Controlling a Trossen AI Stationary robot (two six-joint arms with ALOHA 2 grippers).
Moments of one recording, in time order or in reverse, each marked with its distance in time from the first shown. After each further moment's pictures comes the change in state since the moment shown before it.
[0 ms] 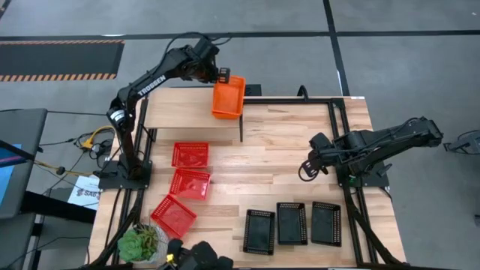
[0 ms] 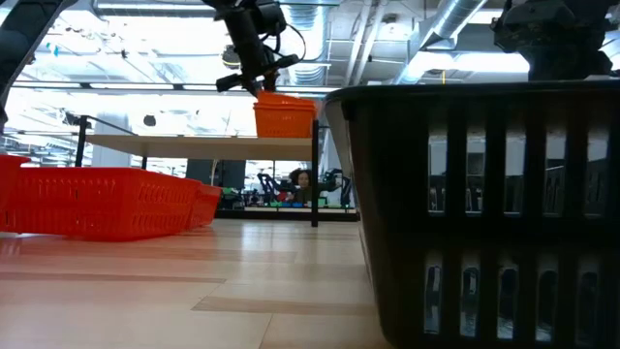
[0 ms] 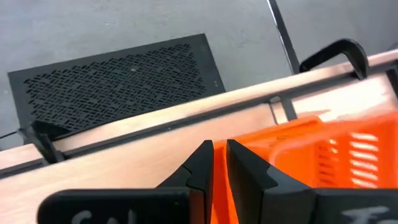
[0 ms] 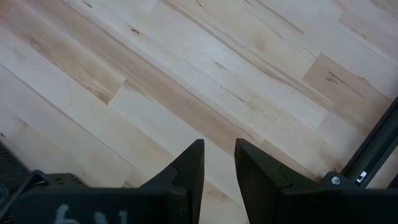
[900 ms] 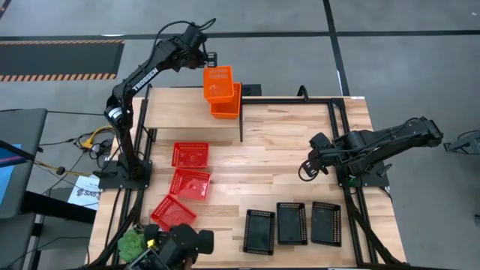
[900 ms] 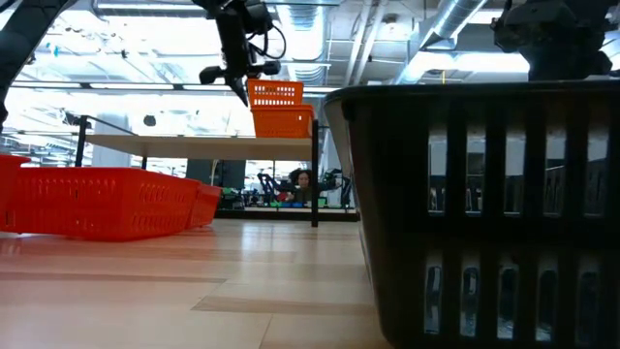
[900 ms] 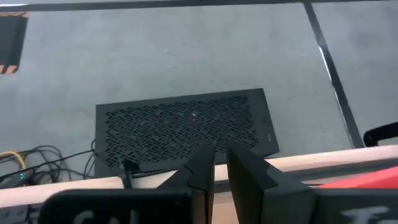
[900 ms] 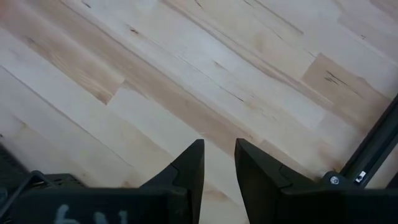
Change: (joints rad) left arm 0.113 0.001 0.050 0.007 -0.225 0.023; right arm 0.000 0.000 0.000 -0.003 0.002 0.002
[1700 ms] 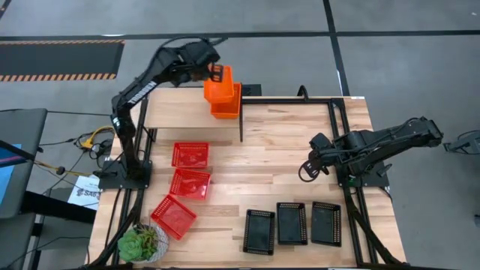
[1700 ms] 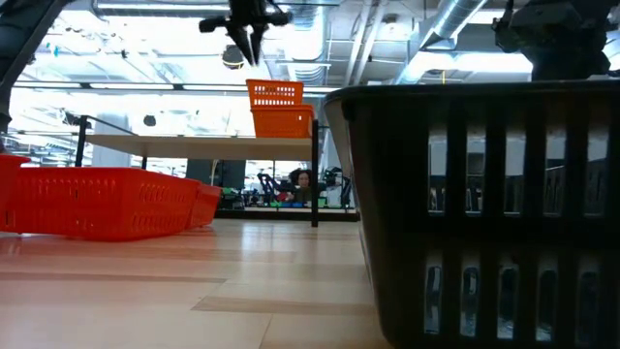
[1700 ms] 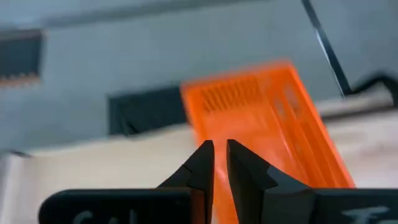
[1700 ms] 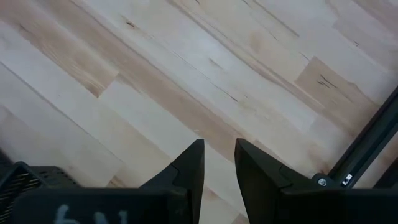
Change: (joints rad) left arm -0.300 0.004 0.297 -0.415 -0.230 -0.191; right arm 0.000 0.000 0.000 -0.020 0.002 -0.050
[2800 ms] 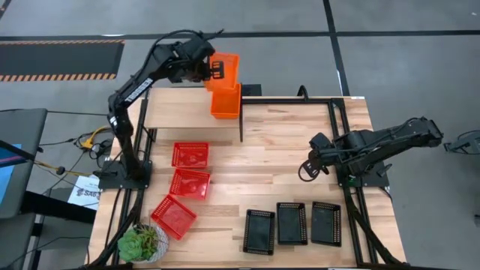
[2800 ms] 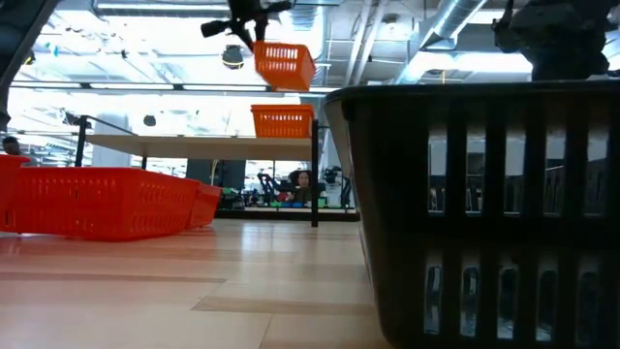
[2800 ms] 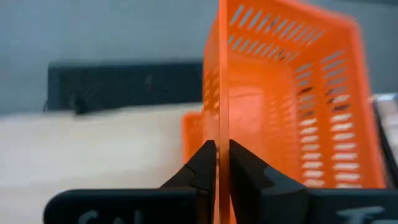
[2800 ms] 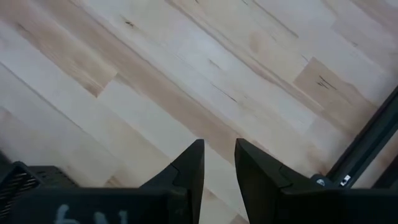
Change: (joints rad) left arm 0.044 -0.031 -0.028 0.054 0.255 -0.119; right arm -0.001 0.000 0.000 -0.001 0.000 -0.010
